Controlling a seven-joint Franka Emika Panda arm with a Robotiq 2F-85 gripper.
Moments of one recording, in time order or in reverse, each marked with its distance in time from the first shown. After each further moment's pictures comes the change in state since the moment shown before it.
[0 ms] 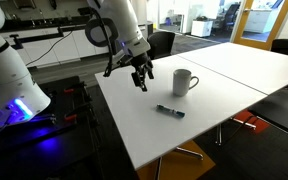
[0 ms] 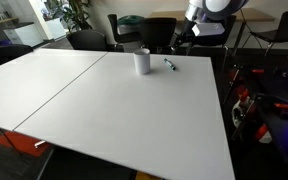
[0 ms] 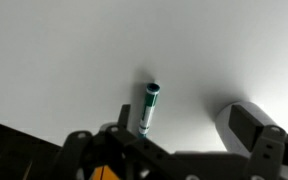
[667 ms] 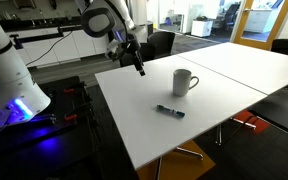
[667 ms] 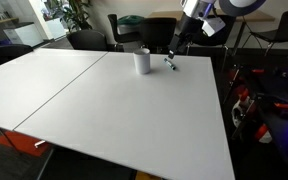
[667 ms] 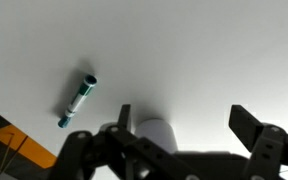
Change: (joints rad) arm 0.241 -0.092 -0.102 -0.051 -0.205 0.000 -0.118
